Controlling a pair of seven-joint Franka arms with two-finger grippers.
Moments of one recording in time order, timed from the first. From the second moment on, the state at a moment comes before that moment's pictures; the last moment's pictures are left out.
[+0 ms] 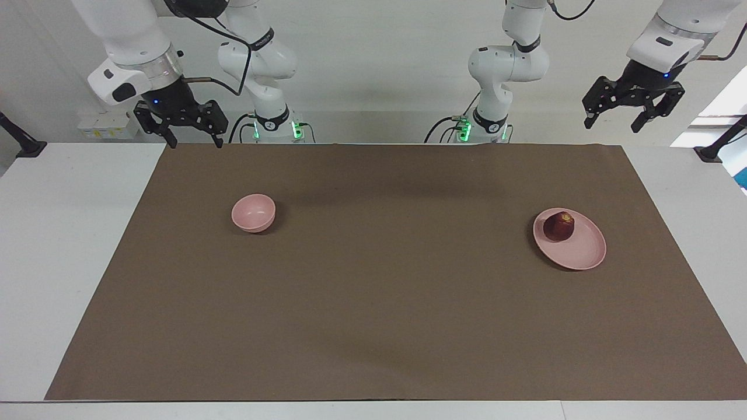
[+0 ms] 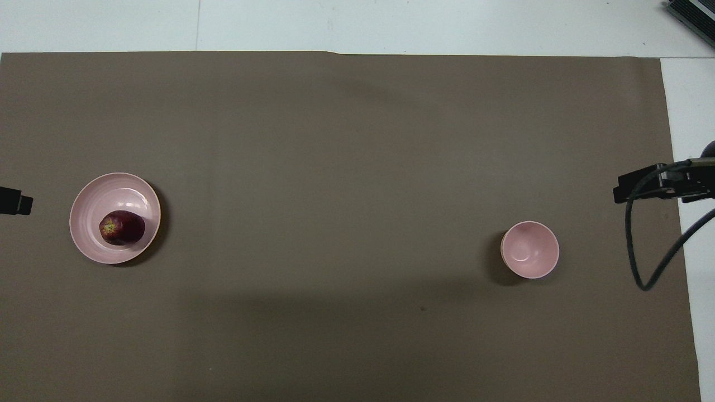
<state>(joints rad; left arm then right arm) -0.10 -0.08 0.07 -1.48 0.00 1.42 0.15 -0.14 0.00 0.15 -1.50 0.01 1.45 0.02</state>
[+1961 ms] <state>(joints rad) -0.08 -0.08 0.08 -1.62 0.00 1.57 0.16 -0.15 0.00 0.13 -1.50 0.00 1.43 0.02</state>
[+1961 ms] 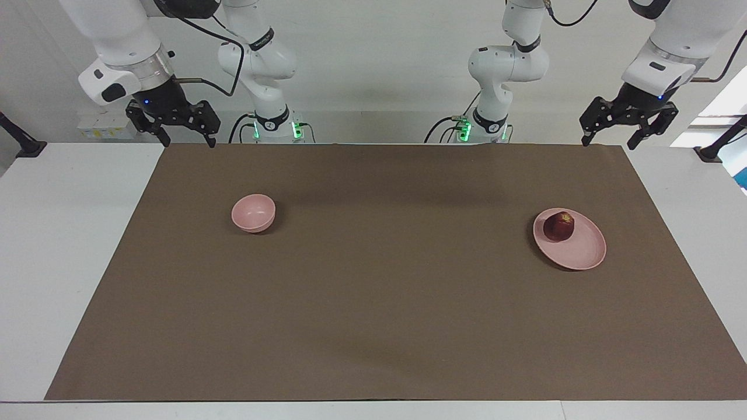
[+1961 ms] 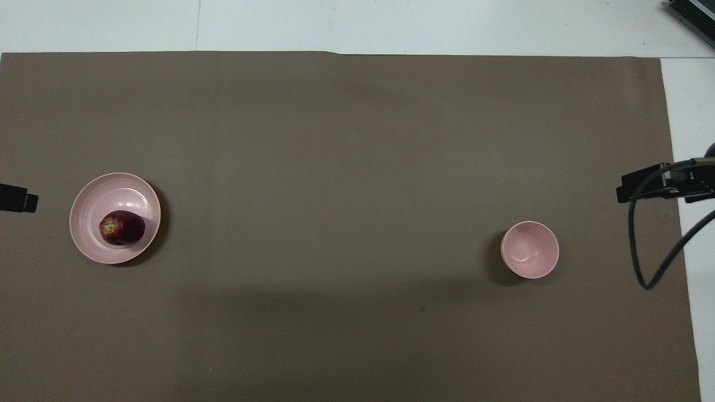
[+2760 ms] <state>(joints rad) -0.04 -0.08 0.08 -2.02 0.00 2.01 0.18 -0.14 -0.02 0.15 -1.52 0.01 1.41 0.05</state>
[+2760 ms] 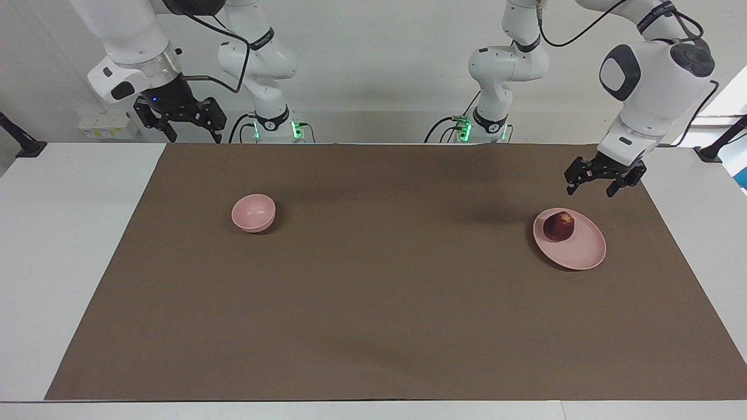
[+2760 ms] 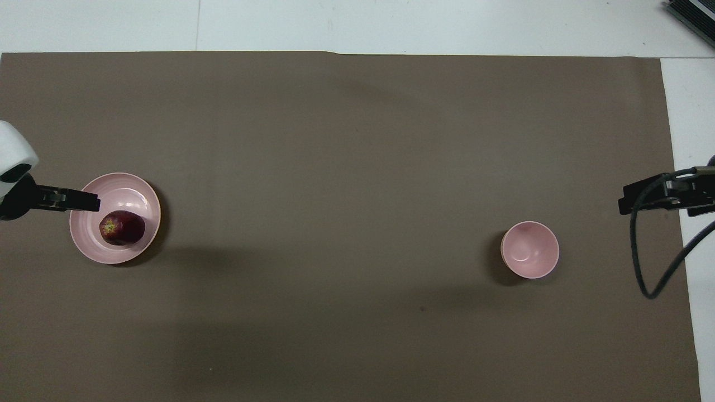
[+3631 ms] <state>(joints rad) -0.01 0.01 0.09 -2.31 -0.01 2.46 0.18 -0.02 -0.02 0.15 -1.63 0.01 1.52 0.23</state>
